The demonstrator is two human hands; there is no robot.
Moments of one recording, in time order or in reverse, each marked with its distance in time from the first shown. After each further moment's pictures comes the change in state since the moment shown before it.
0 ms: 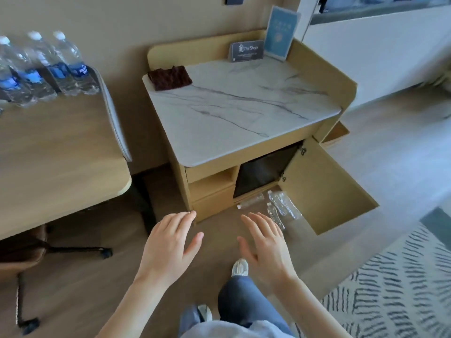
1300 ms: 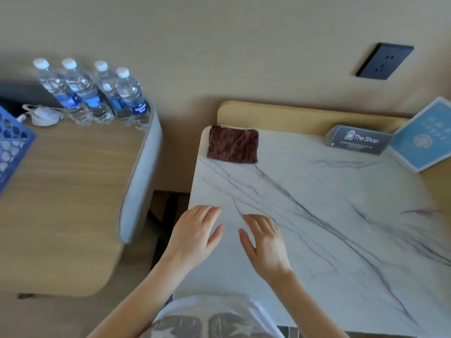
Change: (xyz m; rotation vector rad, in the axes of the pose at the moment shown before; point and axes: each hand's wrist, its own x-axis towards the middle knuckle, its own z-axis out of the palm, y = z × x) left_hand 0.397 -0.143 0.028 0.099 0.213 -0.272; right_hand 0.492 0.085 0.116 0.189 -0.222 -0.398
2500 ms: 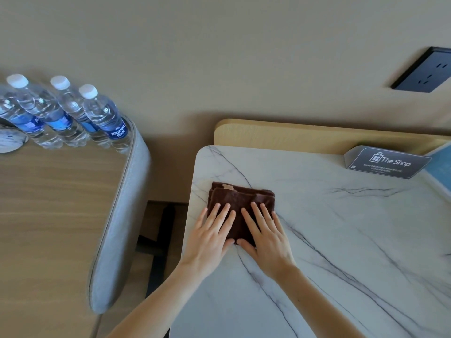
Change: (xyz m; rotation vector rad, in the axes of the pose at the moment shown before) left_hand 0.113 -0.058 0.083 0.225 -0.185 0.055; right_hand 0.125 0.080 0.059 -0.351 -0.253 -0.057
